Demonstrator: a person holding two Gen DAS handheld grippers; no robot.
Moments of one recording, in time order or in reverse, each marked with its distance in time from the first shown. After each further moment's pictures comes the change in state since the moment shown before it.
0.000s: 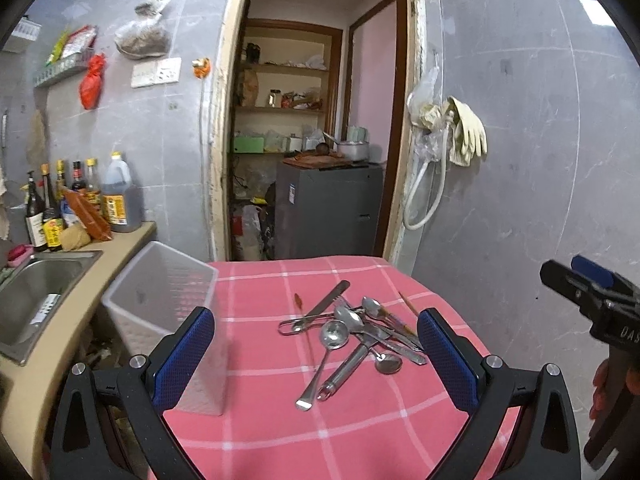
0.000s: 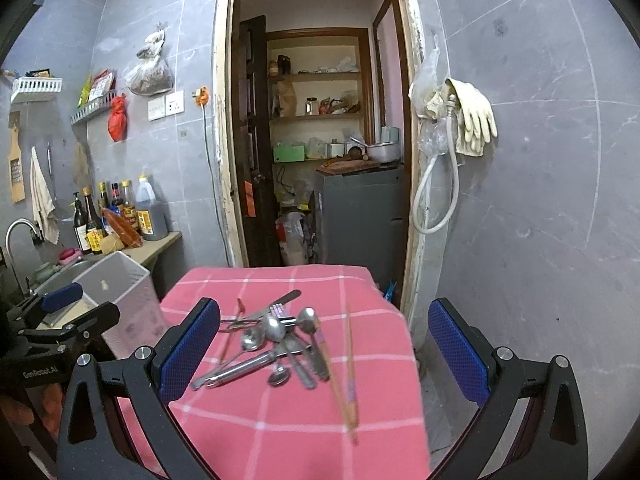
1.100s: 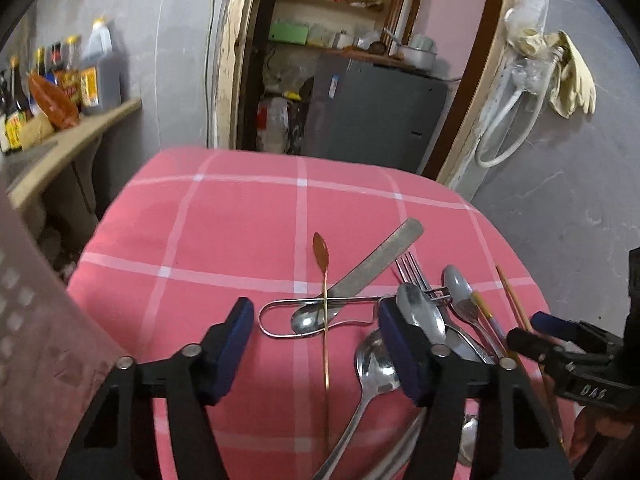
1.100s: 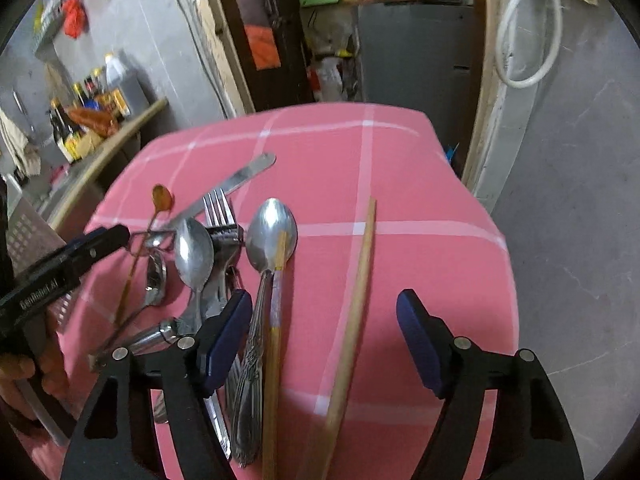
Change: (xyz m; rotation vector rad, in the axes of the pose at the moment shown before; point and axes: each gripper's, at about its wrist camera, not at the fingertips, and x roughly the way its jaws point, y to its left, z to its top) left arm 0.239 0.030 -0.026 -0.201 0.364 0.084; right arm 0.292 0.000 -0.081 -0.022 0.589 0.193
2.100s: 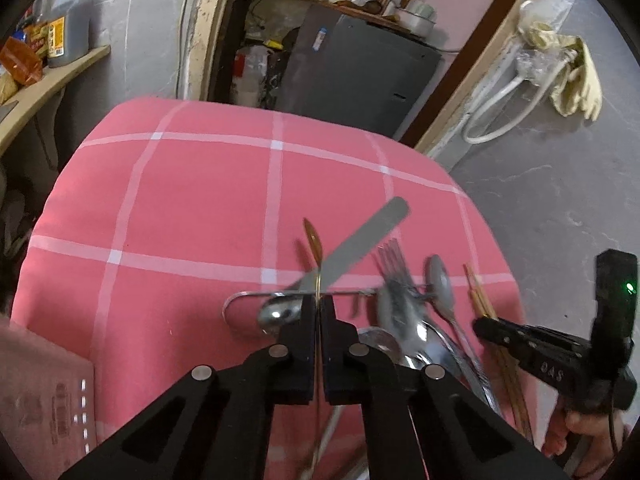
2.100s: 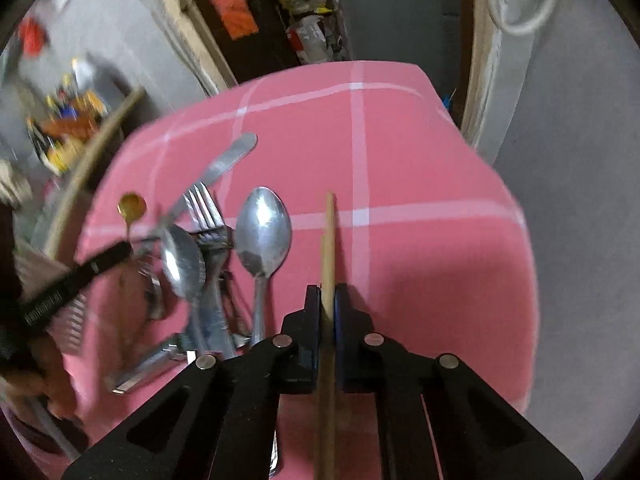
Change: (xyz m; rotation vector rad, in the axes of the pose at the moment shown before) left arm 0.025 0.002 0.015 -0.056 0.189 -0.136; right arm 0.003 -0.008 0.014 0.183 0.174 0.080
